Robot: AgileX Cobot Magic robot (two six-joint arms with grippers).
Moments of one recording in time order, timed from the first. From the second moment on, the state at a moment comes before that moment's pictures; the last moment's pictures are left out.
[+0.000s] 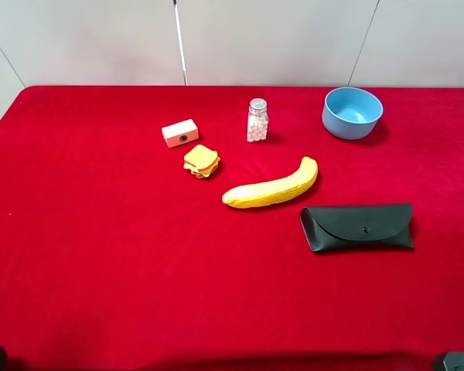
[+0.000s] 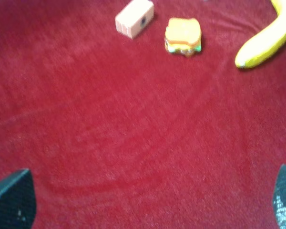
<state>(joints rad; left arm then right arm) -0.40 0.18 -0.49 -0.06 0.90 0.08 -0.01 -0.01 -0.50 0.10 1.02 0.00</state>
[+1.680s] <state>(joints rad) -0.24 0.00 -0.48 -0.05 1.07 0.07 -0.01 -0.01 -0.50 0.11 1.02 0.00</state>
